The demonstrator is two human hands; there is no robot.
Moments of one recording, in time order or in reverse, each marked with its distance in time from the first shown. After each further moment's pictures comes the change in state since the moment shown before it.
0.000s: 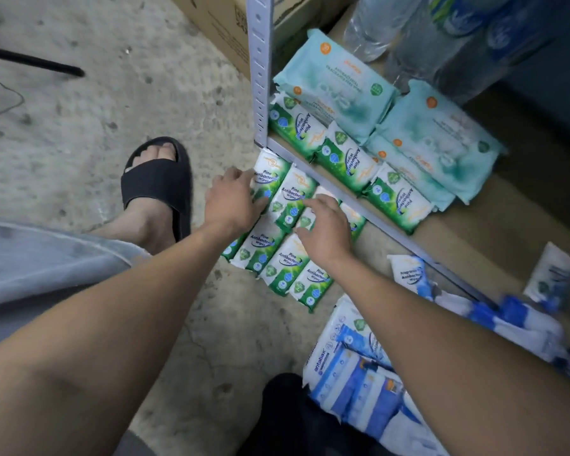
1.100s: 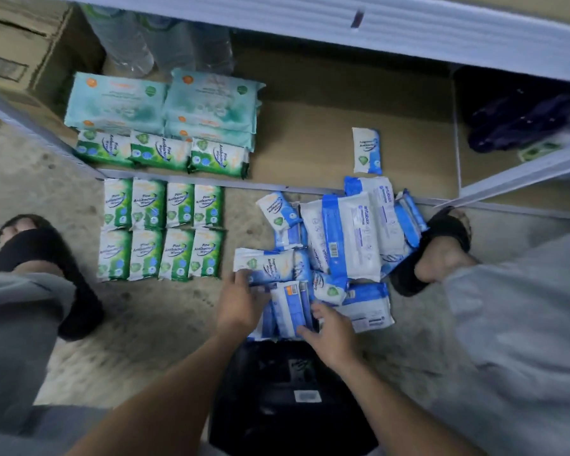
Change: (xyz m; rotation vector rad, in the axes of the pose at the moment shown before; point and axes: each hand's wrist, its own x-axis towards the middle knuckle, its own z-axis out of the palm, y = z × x) left_hand -0.246 0.118 0.138 -0.042 -0.364 0.202; right_hand -0.326 0.179 0.008 0.398 0.076 0.590
